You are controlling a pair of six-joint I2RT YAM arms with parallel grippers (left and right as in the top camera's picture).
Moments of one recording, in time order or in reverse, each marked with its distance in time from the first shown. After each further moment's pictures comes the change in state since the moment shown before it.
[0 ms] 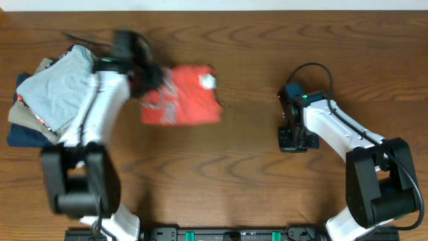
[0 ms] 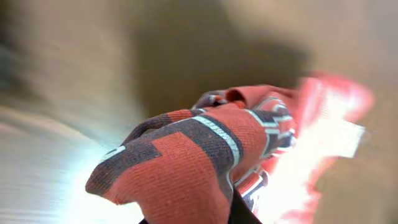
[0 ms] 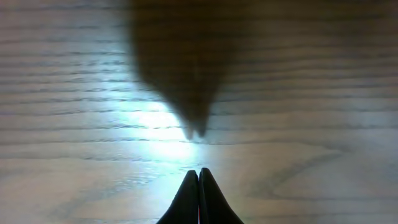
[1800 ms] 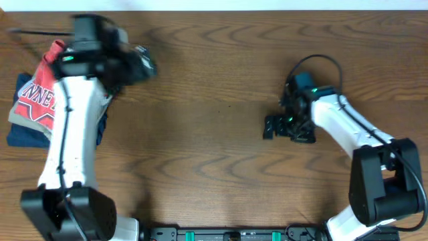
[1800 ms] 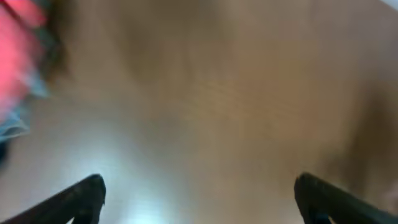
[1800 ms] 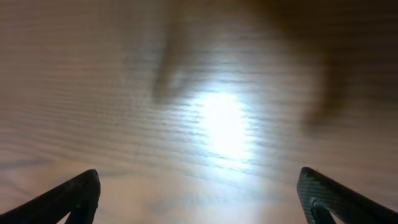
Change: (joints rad) left arm -0.002 -0.134 0.139 -0.353 0.056 0.029; right arm -0.093 0.000 0.086 0.048 -0.293 -0.046
